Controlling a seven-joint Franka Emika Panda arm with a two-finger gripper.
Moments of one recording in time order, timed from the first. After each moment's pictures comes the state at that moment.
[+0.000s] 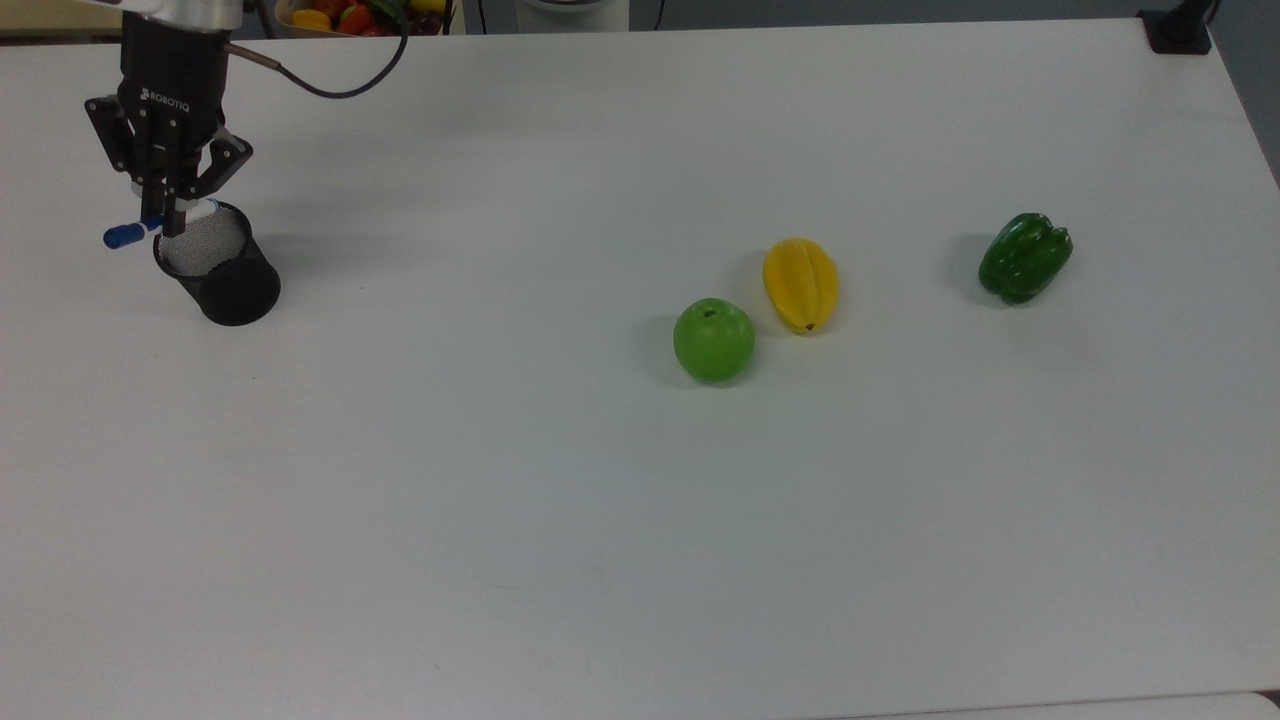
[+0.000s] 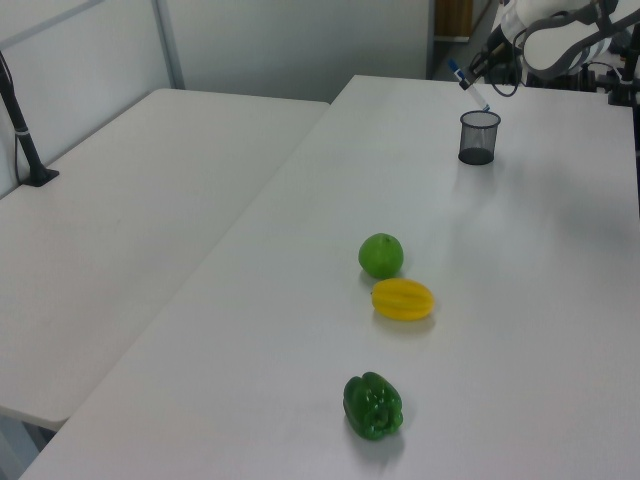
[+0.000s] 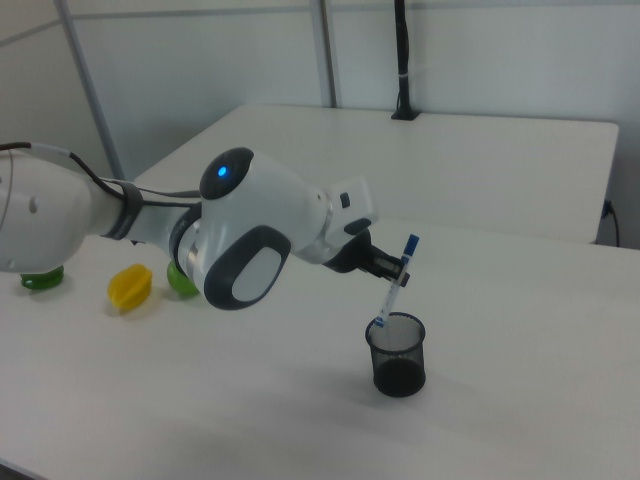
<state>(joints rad) -0.04 0.15 -0.32 -2.10 0.08 2.97 -0.21</state>
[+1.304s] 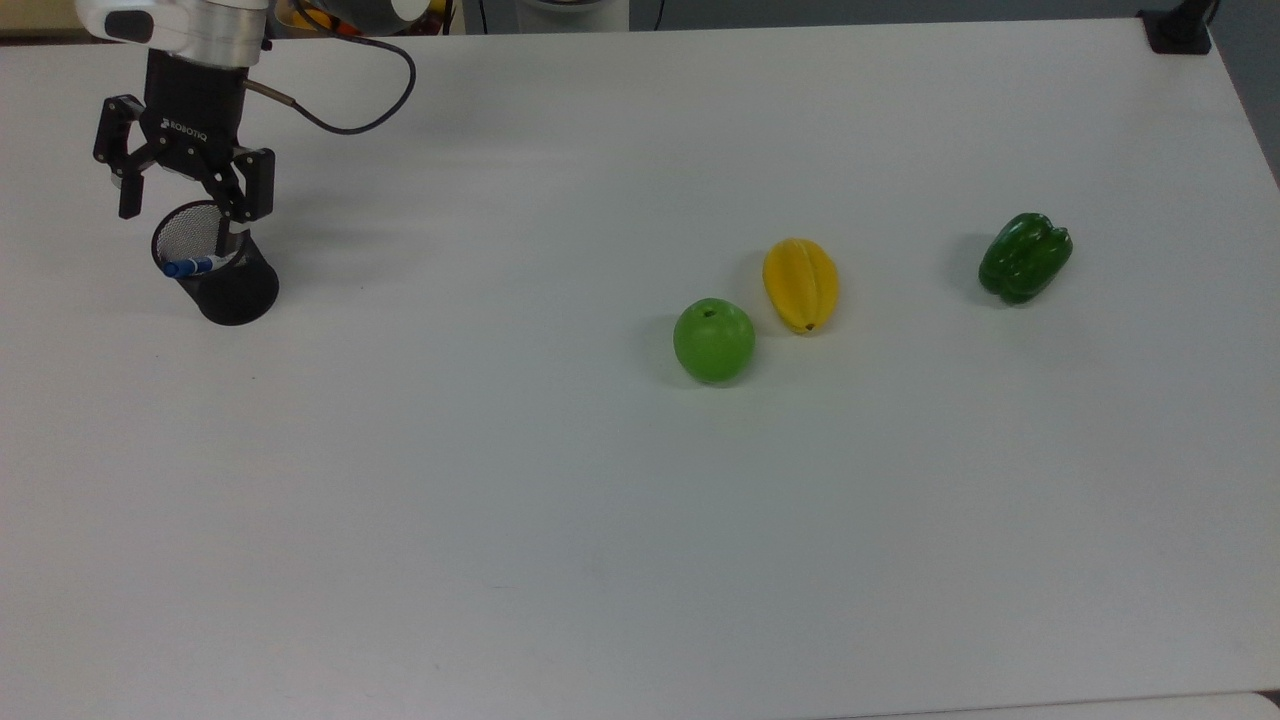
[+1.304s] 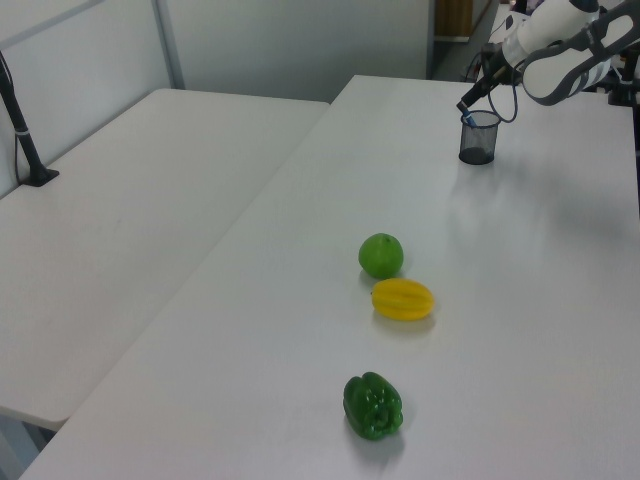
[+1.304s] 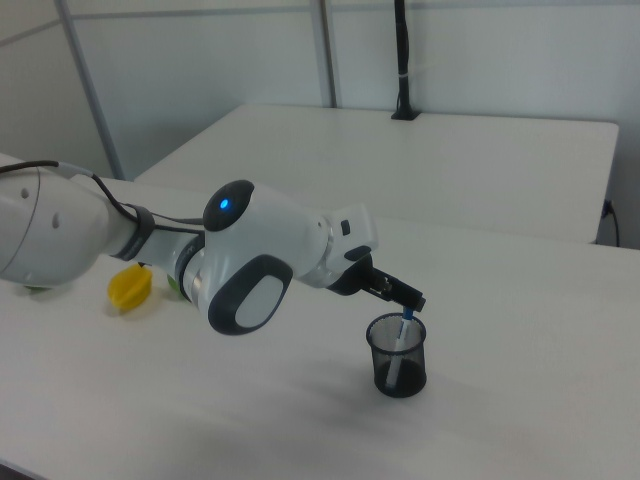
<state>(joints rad) -0.05 0.20 -0.32 -2.16 0.08 3.09 -0.19</state>
